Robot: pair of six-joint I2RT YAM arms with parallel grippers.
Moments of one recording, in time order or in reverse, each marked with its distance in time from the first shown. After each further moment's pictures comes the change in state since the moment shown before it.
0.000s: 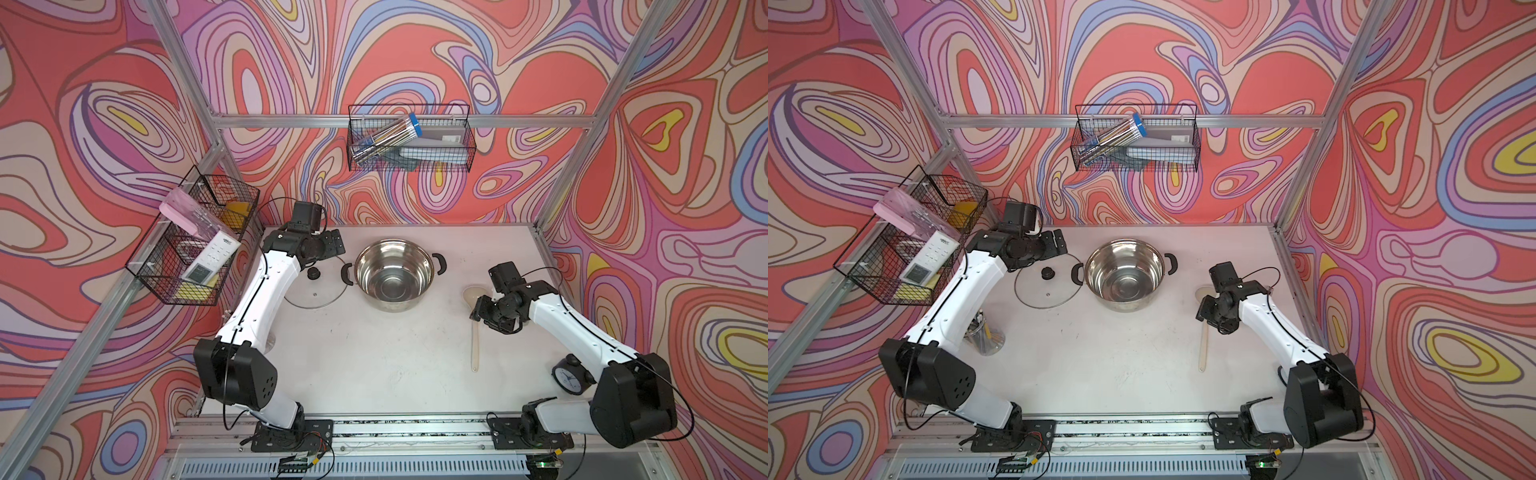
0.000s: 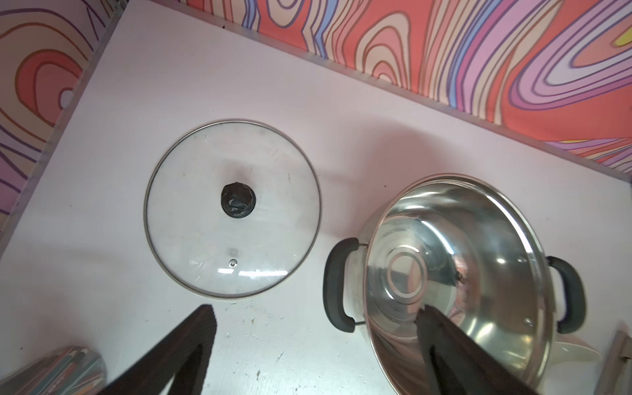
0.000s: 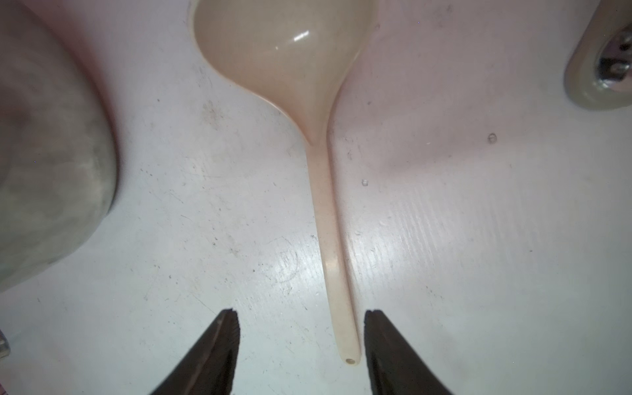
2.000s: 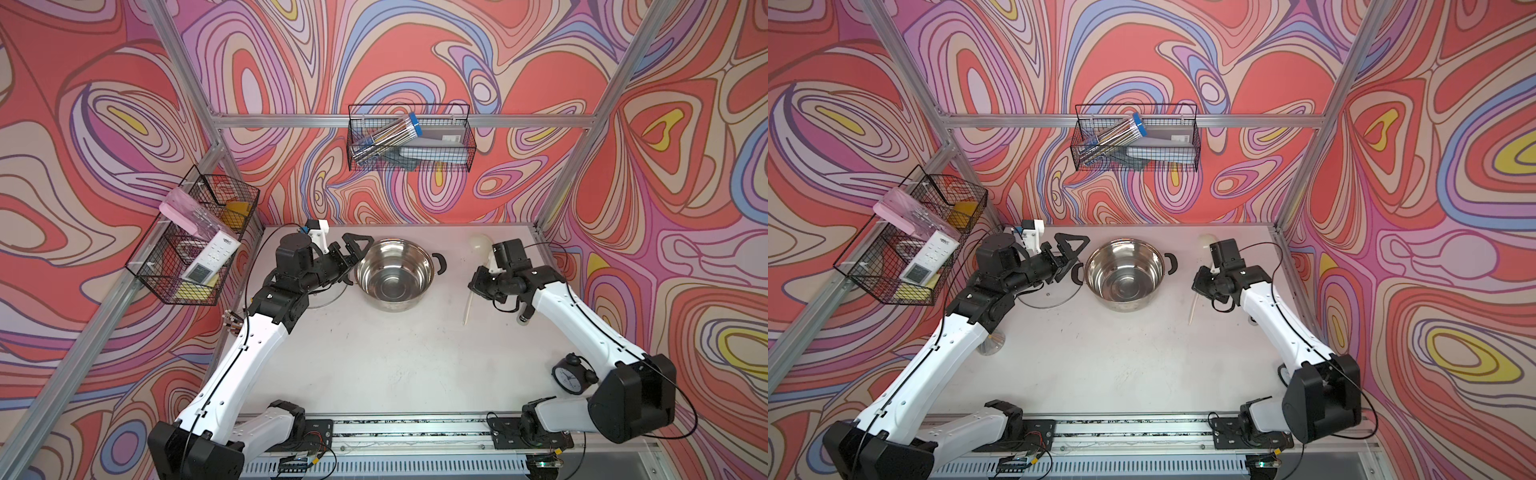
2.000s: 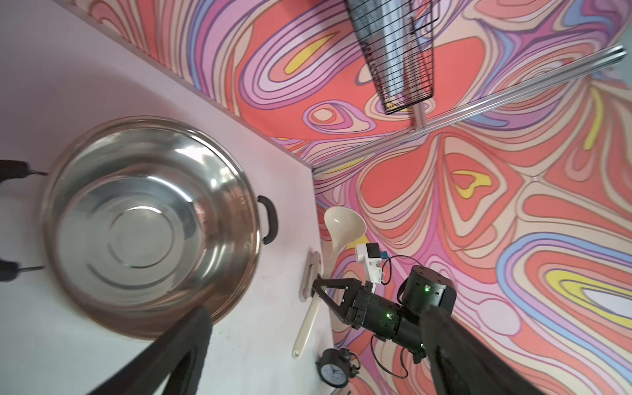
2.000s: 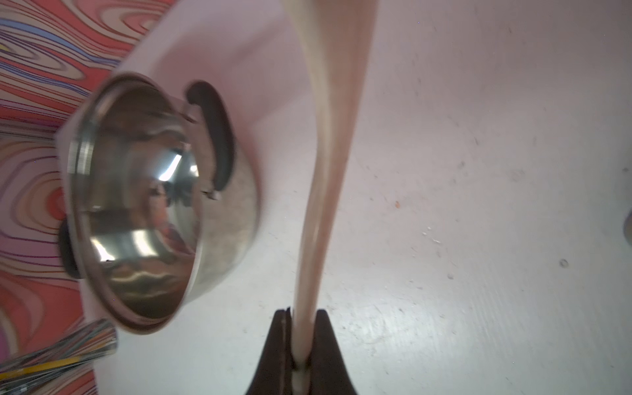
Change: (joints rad) left arm -0.117 -0.390 -0.465 0.680 0.511 -0.570; right arm 0.006 0.008 0.275 0.147 -0.069 0.019
